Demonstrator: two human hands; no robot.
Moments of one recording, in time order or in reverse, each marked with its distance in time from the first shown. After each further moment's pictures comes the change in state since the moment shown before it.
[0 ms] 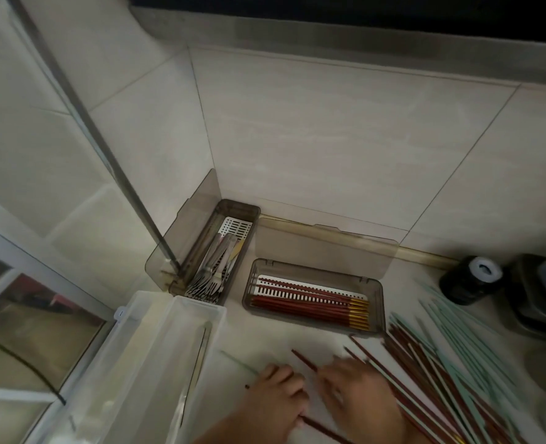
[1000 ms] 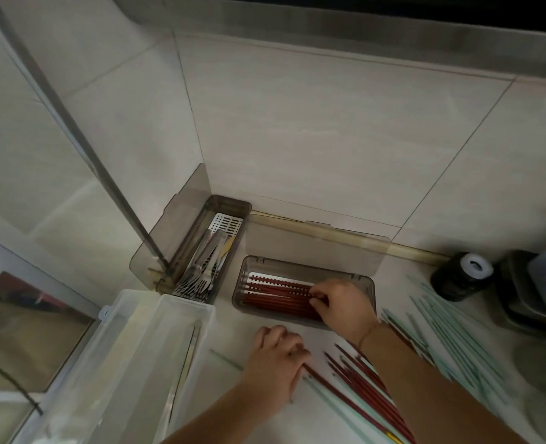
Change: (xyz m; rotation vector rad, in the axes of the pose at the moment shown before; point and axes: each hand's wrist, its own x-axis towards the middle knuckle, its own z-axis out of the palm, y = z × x) left_hand 0.037 -0.008 -0.002 -0.112 0.237 -0.191; right_hand 0.124 0.035 -0.001 0.009 -0.178 0.199
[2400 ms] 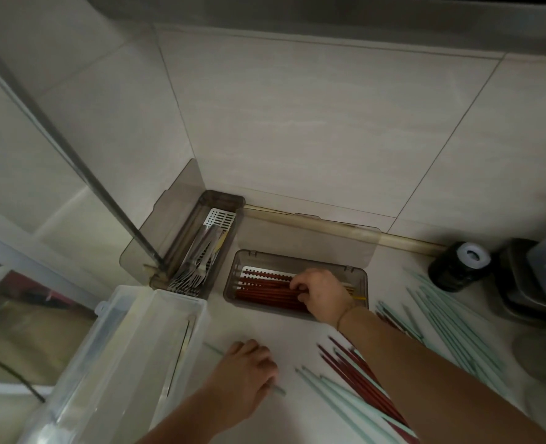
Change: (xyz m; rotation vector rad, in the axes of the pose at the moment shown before) left_hand -0.031 -0.017 -0.023 0.013 -0.218 0.068; right_hand 0.019 -0.004 0.009 0.154 -0.175 -0.087
